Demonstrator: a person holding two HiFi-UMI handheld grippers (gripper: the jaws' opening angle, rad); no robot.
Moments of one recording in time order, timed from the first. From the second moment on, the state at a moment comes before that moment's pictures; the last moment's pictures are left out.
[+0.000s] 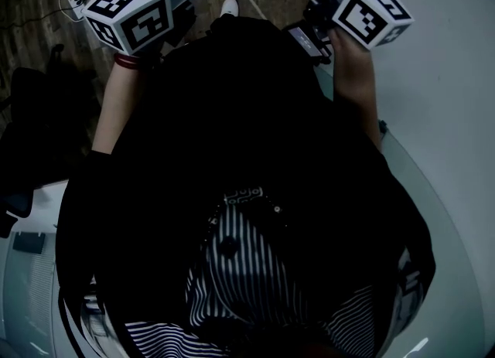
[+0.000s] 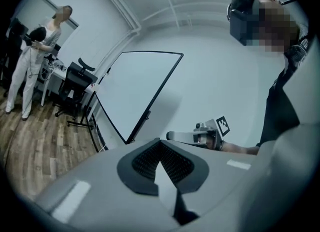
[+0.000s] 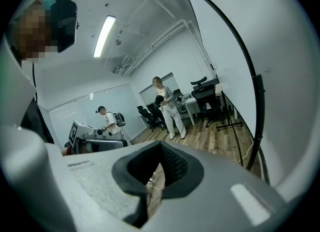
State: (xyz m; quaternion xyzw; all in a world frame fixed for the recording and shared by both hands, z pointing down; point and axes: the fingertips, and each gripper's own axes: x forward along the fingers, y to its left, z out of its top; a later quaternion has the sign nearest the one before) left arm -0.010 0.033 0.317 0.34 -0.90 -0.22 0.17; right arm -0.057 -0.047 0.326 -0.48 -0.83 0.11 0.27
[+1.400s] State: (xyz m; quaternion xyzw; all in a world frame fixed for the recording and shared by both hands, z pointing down) left arm -0.136 0.086 0.285 0.37 -0.91 -0.12 0.17; right arm -0.165 -0.017 0.297 -0.44 -0.86 0.11 0.24
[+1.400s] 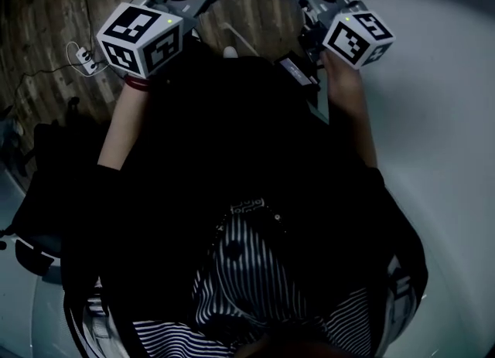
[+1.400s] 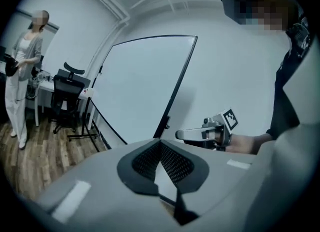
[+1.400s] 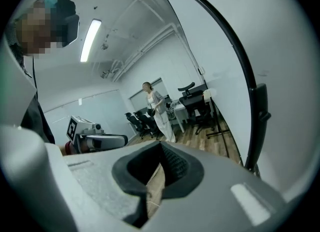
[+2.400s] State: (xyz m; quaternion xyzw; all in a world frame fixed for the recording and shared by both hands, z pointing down) left arm -0.187 0.032 0.264 0.52 -0.84 -0.11 0.14; right arm -0.204 -0.085 0.284 -0.25 -0.94 0.13 0.21
